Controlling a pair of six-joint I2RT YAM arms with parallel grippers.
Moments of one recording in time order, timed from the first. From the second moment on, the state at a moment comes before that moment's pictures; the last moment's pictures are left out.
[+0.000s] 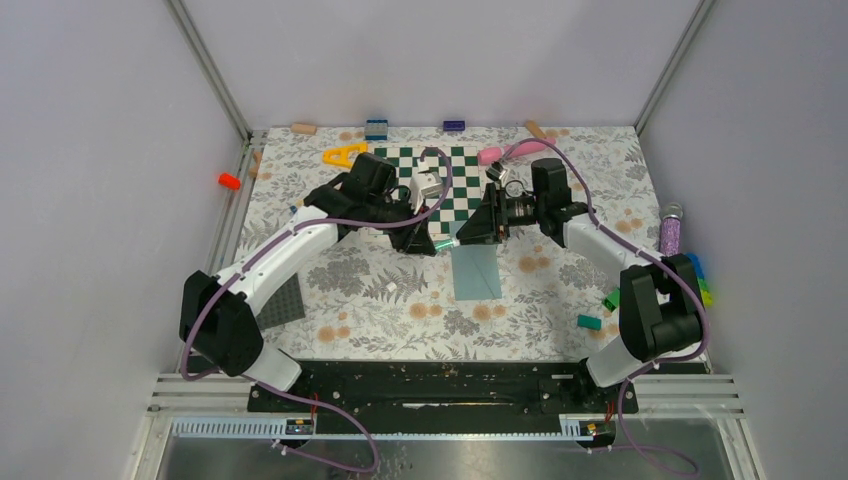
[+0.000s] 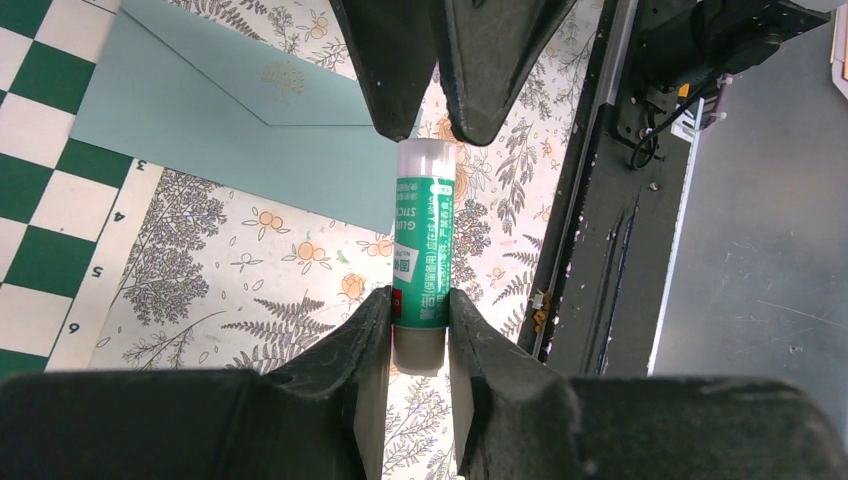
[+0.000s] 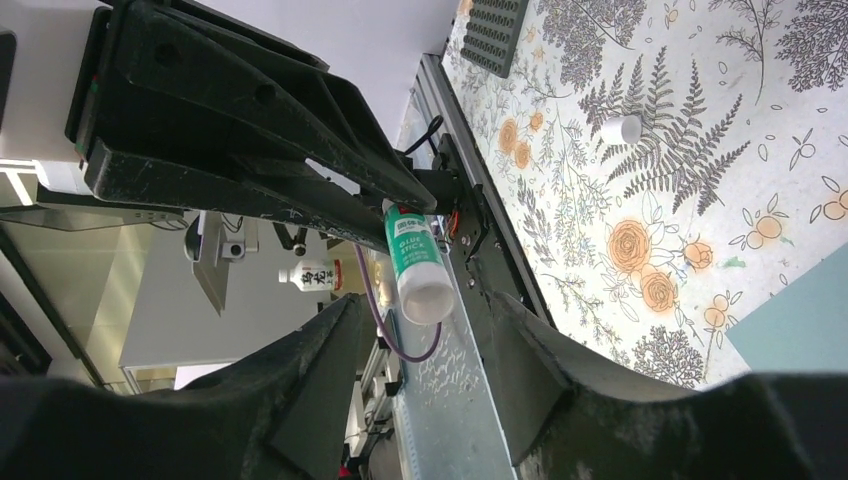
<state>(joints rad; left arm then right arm) -0.56 1.50 1.30 -0.63 0.77 0.21 0.30 1.57 1.00 -0.03 -1.19 0.71</state>
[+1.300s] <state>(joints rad) -0.58 1.50 1.28 -0.60 0.75 0.21 0.30 1.62 0.98 0.07 -1.20 0.83</state>
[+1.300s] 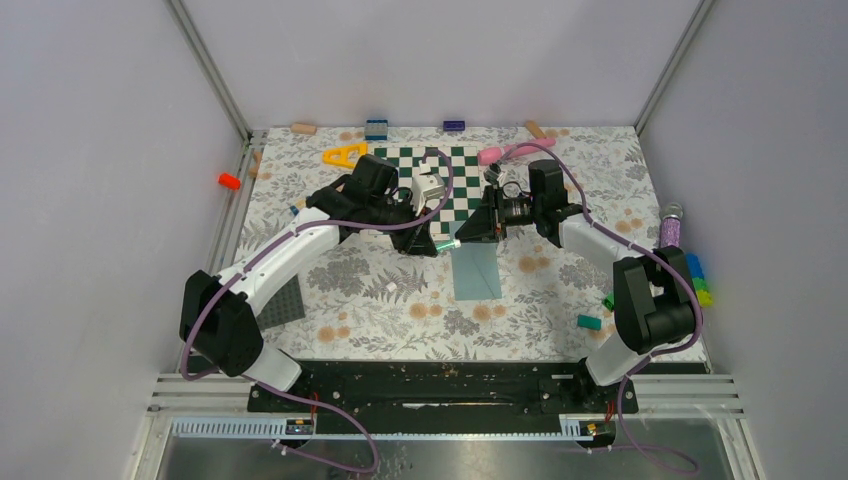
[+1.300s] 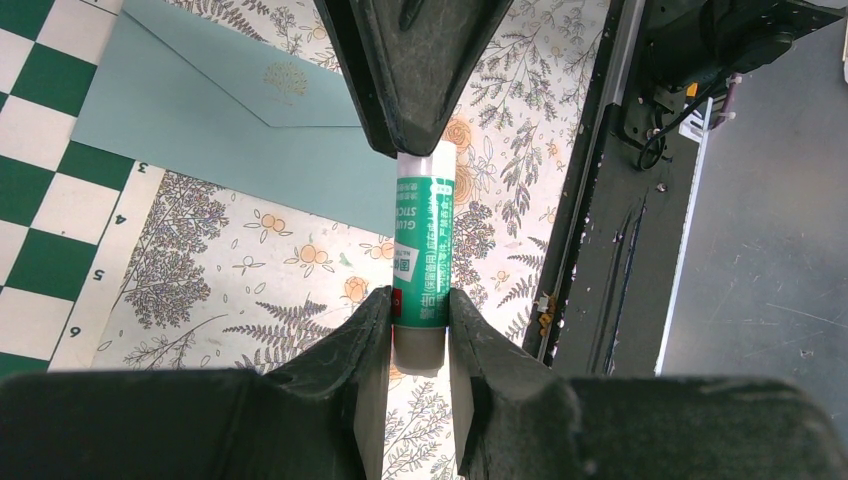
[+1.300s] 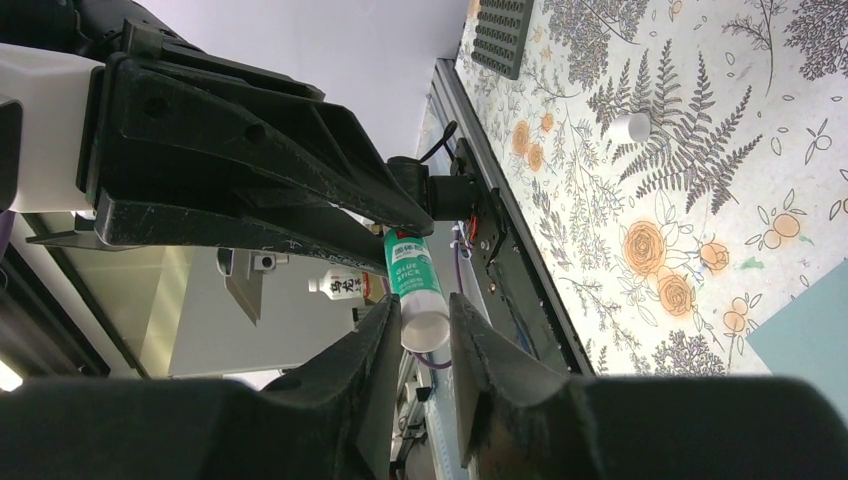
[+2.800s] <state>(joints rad) -0.57 1.54 1.31 -0.63 0.93 0.18 0.31 1.62 0.90 0.72 -1.41 1.01</state>
